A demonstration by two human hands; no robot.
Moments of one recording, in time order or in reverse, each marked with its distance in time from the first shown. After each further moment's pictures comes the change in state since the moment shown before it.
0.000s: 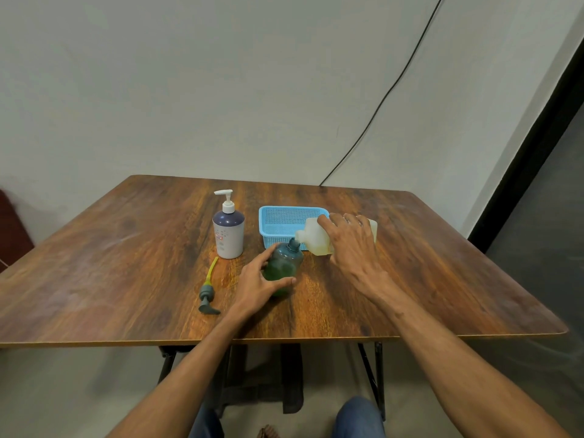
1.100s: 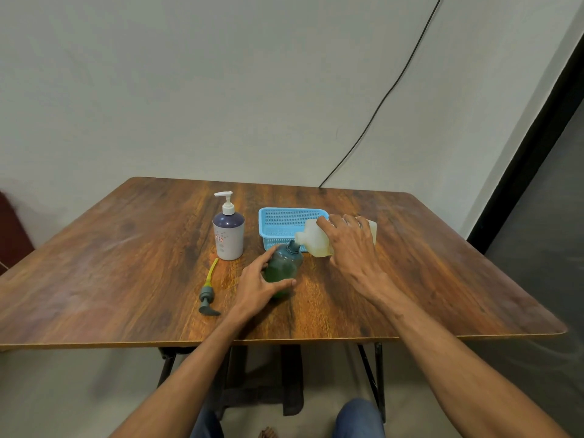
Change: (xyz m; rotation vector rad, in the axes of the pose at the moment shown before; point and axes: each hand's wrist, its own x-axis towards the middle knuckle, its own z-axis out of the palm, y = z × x) left_hand 0.001 -0.002 0.000 0.000 0.005 -0.009; right_hand 0.000 -0.001 -0.001 -0.007 0.000 0.002
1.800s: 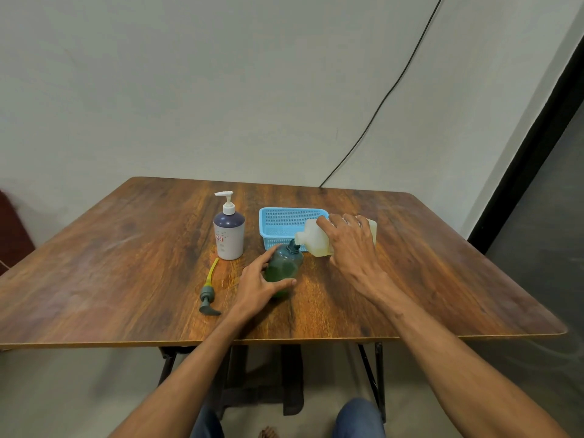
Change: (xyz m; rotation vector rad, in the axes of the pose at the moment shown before) left_hand 0.001 -0.003 0.001 0.001 -0.004 -0.001; right_hand 0.001 -0.001 0.000 -0.006 -0.001 -0.008
